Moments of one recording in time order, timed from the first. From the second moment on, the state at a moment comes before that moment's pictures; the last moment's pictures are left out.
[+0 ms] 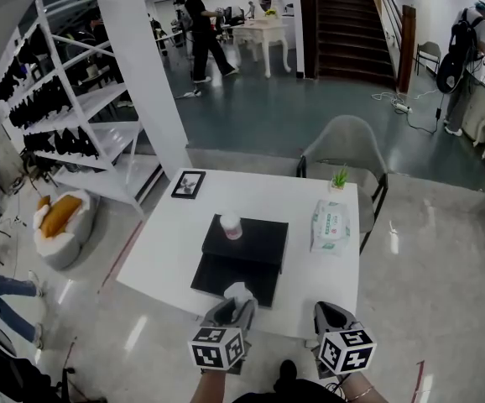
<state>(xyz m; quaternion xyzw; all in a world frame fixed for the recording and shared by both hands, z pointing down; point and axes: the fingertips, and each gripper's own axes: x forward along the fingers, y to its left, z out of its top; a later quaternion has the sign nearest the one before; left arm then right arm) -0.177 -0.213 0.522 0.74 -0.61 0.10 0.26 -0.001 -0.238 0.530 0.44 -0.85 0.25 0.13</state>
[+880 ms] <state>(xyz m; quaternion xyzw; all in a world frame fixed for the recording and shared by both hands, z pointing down) -0.175 -0.216 0.524 0.73 -0.62 0.09 0.26 -0.002 -0.243 0.528 0.43 -0.86 0.24 0.13</state>
